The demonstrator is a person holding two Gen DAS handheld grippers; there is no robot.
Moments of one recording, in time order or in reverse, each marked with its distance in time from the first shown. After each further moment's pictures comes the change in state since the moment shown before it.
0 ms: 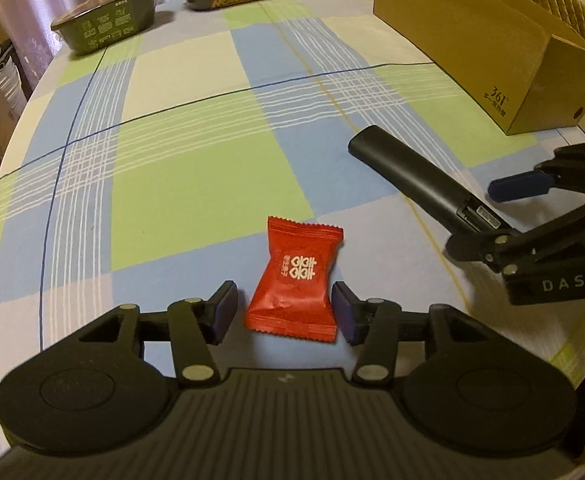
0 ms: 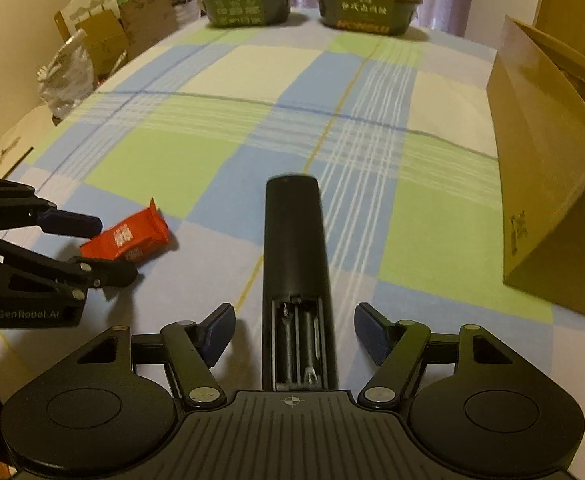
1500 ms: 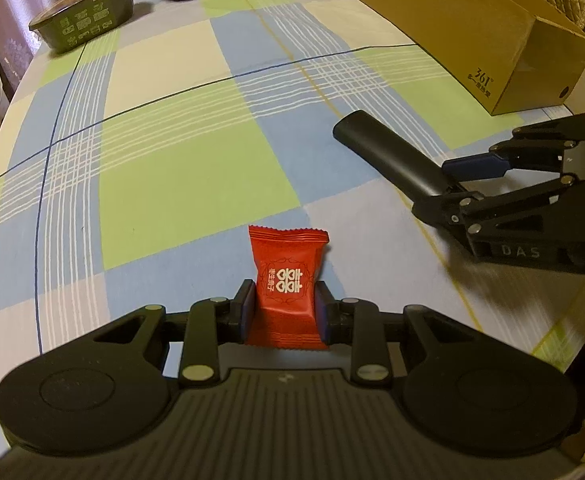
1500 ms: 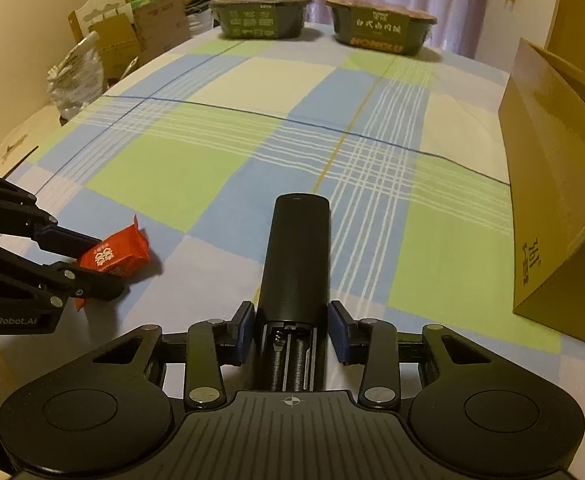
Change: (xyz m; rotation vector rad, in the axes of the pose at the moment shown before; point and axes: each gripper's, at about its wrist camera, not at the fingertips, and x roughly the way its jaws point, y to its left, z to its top) left arm -0.003 0.000 0.001 0.021 0.060 -0.028; right arm 0.009 0.000 0.000 -0.050 -0.040 0.007
